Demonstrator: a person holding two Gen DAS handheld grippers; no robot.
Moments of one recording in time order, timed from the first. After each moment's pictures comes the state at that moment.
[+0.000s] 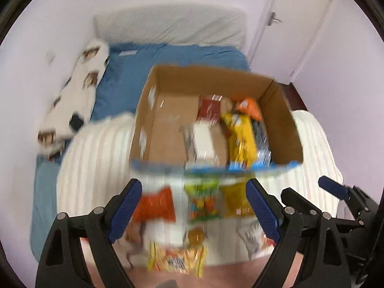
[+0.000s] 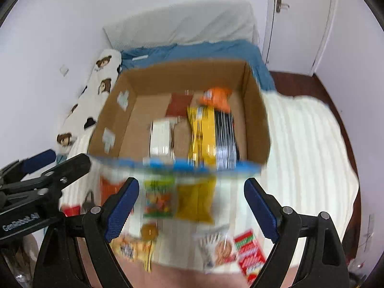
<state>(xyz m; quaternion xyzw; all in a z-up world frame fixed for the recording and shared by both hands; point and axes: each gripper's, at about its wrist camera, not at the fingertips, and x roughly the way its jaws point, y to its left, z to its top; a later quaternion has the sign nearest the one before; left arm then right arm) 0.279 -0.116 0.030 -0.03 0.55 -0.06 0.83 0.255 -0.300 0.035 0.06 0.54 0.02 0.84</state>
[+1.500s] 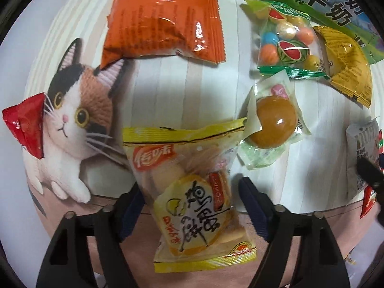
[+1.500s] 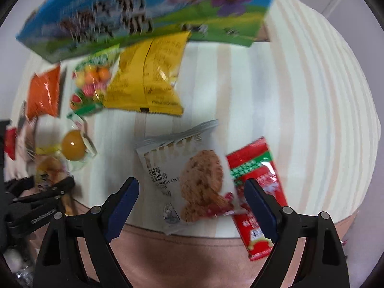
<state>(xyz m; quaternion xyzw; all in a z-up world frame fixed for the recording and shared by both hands) 0.180 -0.178 -0.201 0.01 0.72 0.02 0.69 0.200 -0.310 -0.159 0.00 0.68 -0.01 0.73</state>
